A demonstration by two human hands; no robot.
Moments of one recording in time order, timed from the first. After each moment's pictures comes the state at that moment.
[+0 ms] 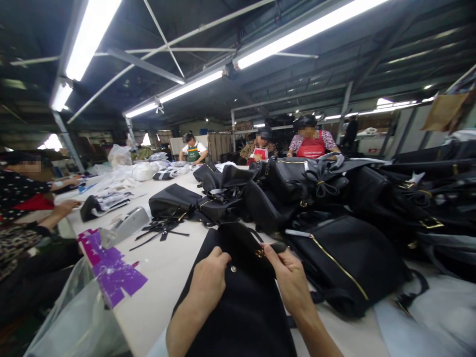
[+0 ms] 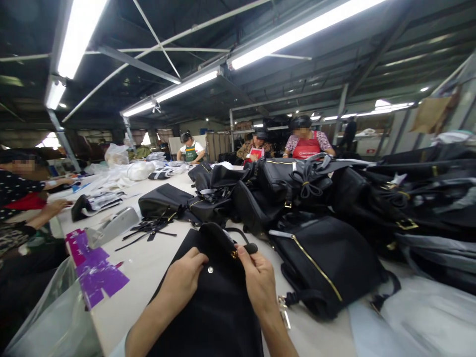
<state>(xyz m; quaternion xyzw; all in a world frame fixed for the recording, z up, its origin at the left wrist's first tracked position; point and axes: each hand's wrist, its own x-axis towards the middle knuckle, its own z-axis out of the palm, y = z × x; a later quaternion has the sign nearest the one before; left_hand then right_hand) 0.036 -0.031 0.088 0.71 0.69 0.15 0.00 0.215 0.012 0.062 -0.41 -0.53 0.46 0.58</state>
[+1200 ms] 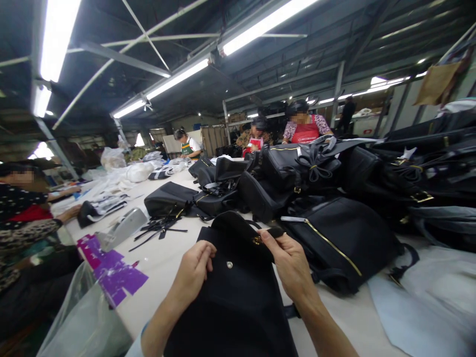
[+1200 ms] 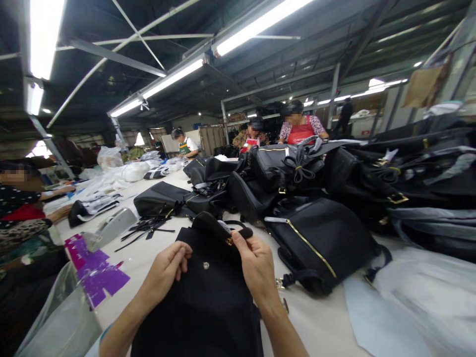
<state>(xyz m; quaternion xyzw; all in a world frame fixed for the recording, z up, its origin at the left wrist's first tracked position) 0.011 -0.038 0.082 0.68 0.63 0.33 0.16 0.220 0.007 0.075 -0.40 -0.52 0.47 0.59</state>
